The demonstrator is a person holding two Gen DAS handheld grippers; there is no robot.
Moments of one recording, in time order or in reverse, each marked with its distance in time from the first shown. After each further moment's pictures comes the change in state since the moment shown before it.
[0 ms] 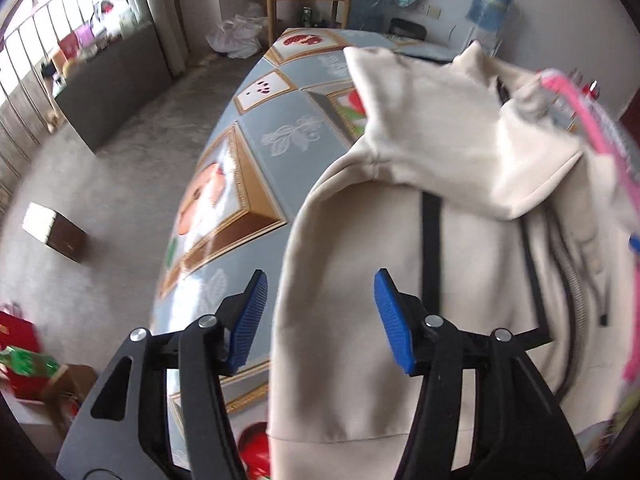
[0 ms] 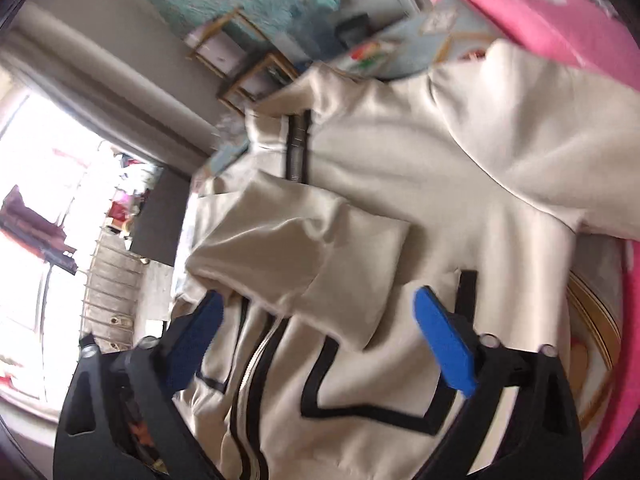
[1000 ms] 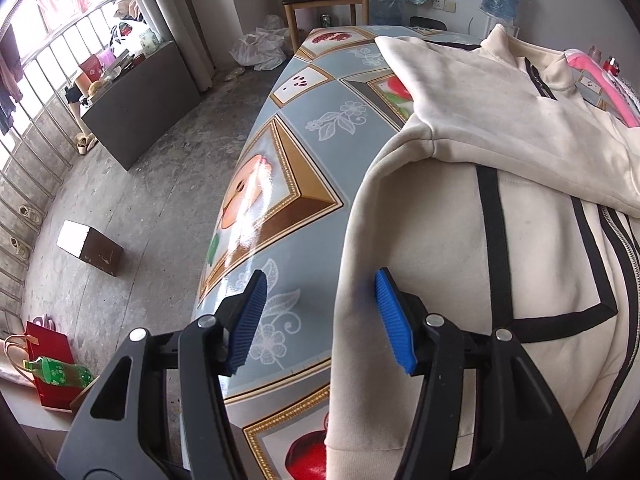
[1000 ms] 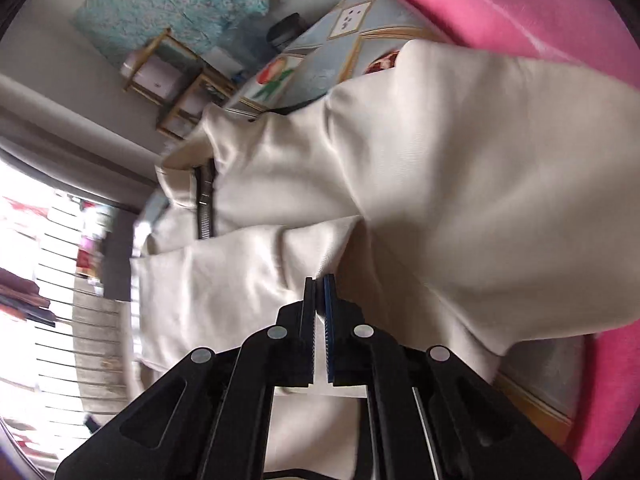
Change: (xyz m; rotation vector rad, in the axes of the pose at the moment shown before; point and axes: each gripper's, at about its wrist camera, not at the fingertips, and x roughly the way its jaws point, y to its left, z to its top) left arm 0.017 0.010 -0.014 0.046 -0.031 0.131; right arm 0.006 -0.059 0.059 0.159 -0.031 -0.055
